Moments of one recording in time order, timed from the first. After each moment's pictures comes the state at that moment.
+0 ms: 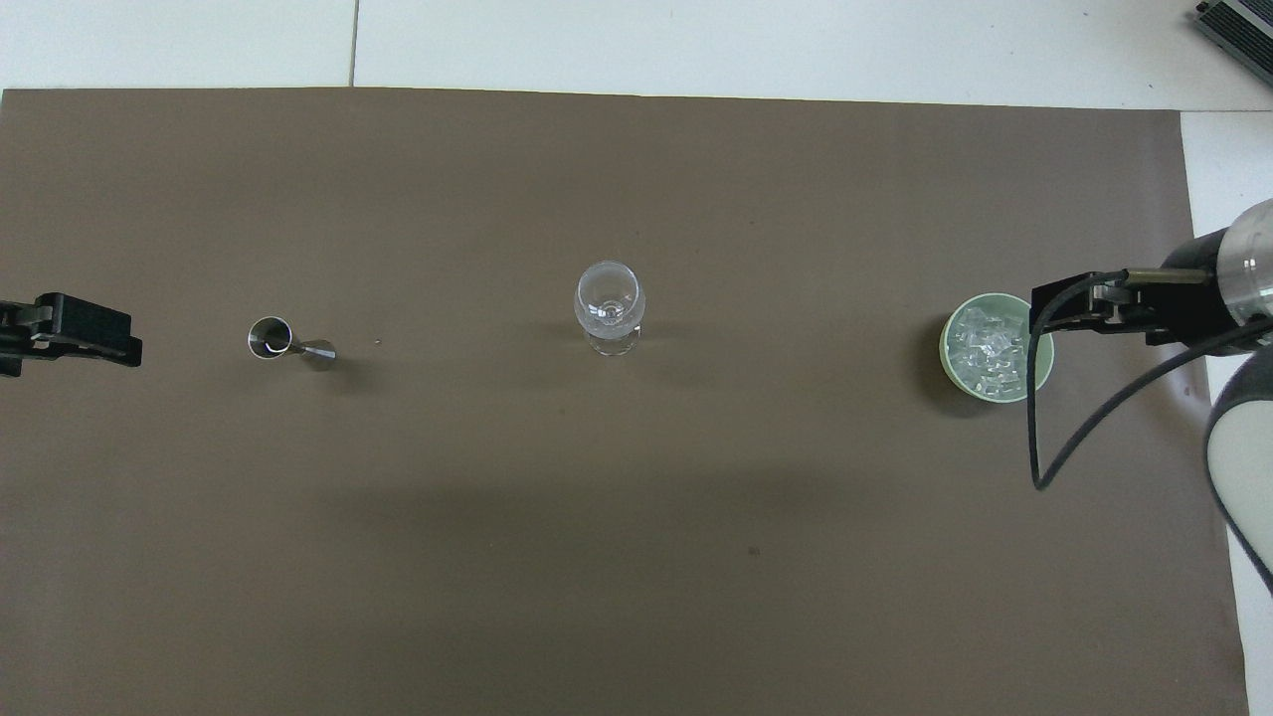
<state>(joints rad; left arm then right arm) 0.00 -0.05 -0.03 -1.60 -0.03 1.50 -0.06 0.05 -0.03 0.02 -1.62 -0.02 1.62 0.18</state>
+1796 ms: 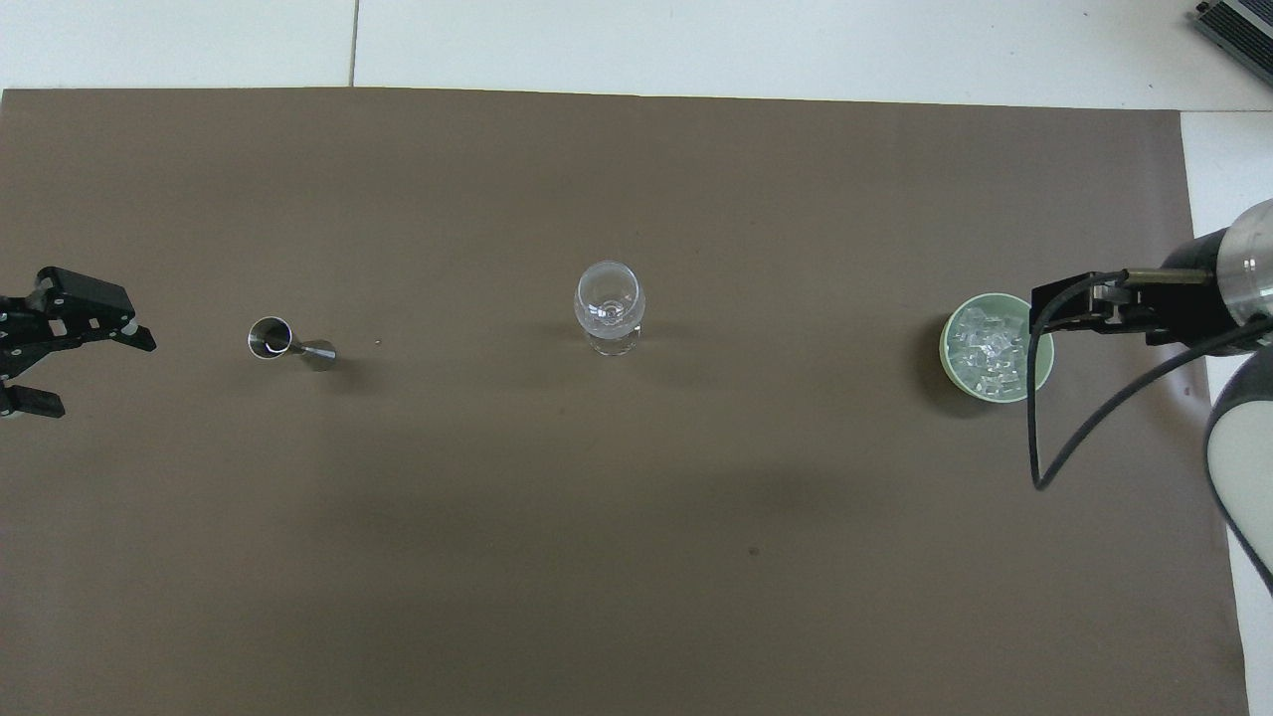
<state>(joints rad) 0.09 -0.04 -0.02 -1.72 -0.19 1.56 -0.56 0.05 -0.03 0.02 -1.62 -0.02 1.62 0.18</state>
